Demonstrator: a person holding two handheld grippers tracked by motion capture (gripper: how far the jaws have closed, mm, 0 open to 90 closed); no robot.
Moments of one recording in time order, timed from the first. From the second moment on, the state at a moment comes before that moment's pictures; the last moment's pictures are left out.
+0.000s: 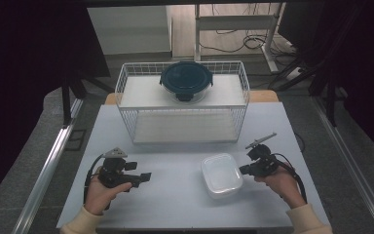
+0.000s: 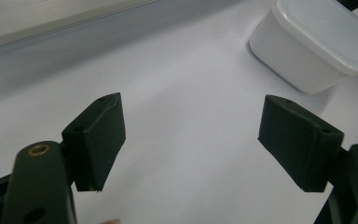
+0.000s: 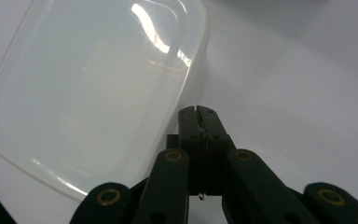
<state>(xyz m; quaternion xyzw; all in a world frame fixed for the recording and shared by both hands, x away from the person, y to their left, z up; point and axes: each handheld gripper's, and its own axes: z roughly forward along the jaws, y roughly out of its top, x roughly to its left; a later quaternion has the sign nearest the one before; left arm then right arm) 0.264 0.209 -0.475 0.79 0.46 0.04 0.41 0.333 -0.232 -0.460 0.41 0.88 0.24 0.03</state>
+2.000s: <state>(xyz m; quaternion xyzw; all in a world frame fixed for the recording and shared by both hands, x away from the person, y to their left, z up) 0.261 0.208 -0.468 0.77 0.47 0.02 0.44 0.292 -0.190 -0.450 0.38 0.84 0.38 0.03</state>
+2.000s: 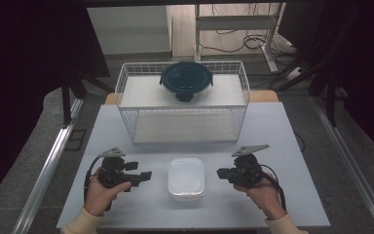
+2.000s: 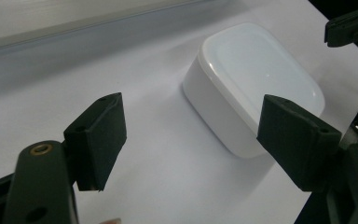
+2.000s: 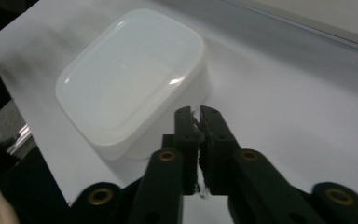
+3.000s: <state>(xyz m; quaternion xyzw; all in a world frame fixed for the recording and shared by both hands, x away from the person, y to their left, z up) 0.268 0.209 -0.460 0.73 0.50 0.02 0.46 0.295 -0.202 -0.450 0.47 0.78 0.42 0.02</state>
